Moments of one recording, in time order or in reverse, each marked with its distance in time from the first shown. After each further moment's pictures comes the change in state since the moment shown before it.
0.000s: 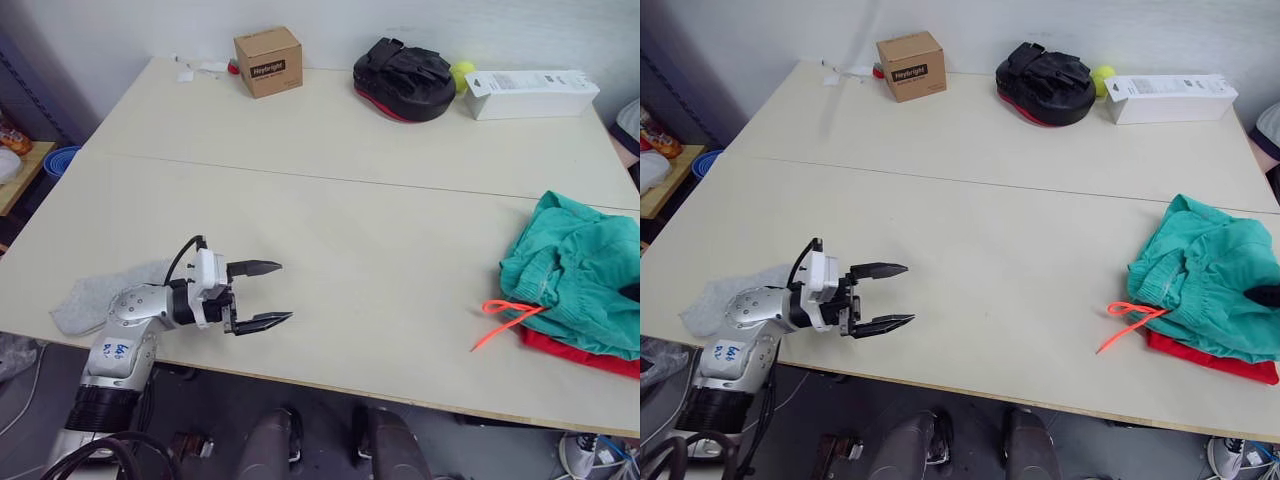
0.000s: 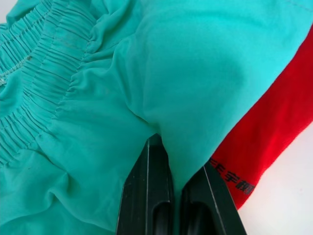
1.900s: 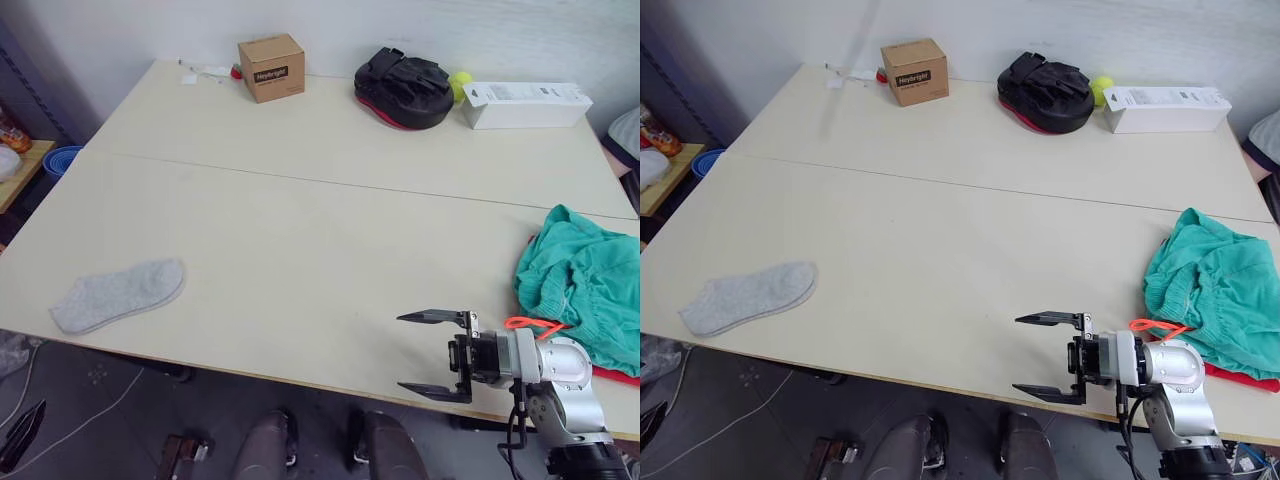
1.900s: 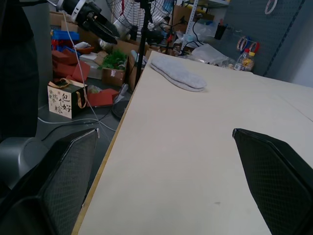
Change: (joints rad) left arm 0.914 -0.074 0.943 -0.148 -0.124 0.064 0.353; right arm 0.669 0.767 -0.004 -1.065 0.395 -1.036 0.199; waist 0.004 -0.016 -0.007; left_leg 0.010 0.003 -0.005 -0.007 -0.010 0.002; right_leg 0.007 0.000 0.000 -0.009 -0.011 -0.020
